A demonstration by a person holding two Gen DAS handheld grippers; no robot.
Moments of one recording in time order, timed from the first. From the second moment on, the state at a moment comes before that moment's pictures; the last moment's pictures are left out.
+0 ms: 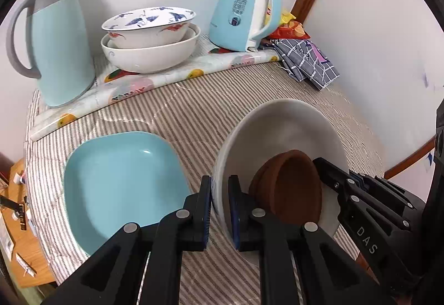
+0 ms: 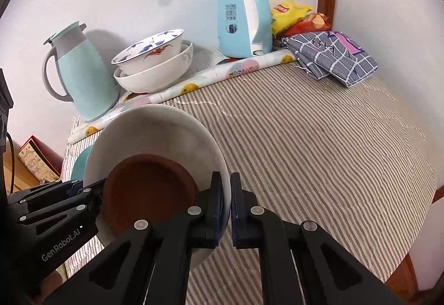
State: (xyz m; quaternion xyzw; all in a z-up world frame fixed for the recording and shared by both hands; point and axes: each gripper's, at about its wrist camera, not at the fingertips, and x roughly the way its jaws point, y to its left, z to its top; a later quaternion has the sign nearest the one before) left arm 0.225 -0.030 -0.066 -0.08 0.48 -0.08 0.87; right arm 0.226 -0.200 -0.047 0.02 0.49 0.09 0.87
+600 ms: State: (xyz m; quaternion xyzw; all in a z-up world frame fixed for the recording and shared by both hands) left arm 0.218 0.005 -0.065 -0.09 0.48 -0.05 0.87; right arm 0.228 -0.167 -0.049 0.01 0.49 0.12 0.86
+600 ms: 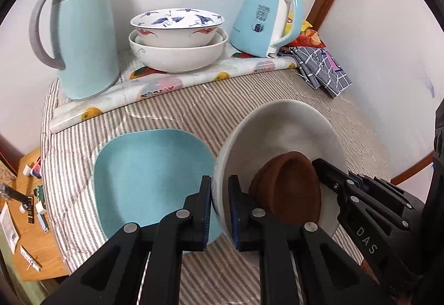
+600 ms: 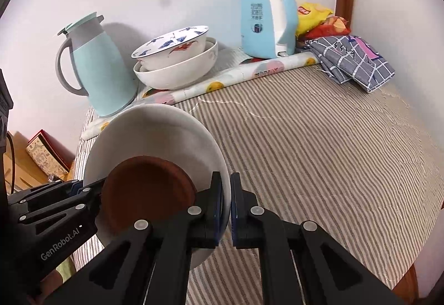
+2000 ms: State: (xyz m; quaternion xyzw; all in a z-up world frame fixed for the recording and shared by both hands) left arm 0.215 0.089 -0.090 -0.13 0.49 0.00 0.86; right arm 0.239 -0.080 -0.073 -0.02 0.51 0.16 0.85
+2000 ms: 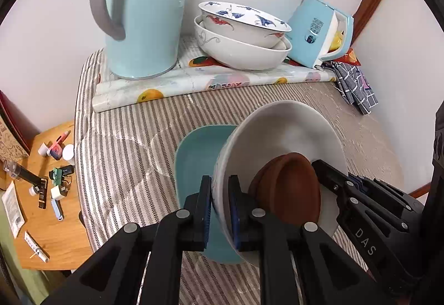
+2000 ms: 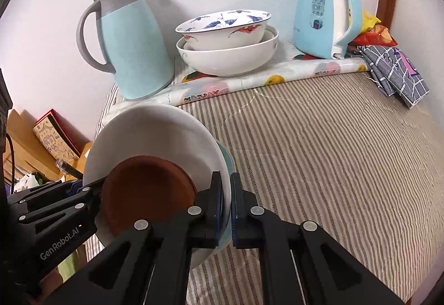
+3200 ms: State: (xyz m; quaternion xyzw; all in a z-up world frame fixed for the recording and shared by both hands) left arm 0.232 0.096 -0.118 -0.14 0.51 0.00 0.85; right arm 0.257 -0.068 -0.099 -0.04 0.54 0.16 0.82
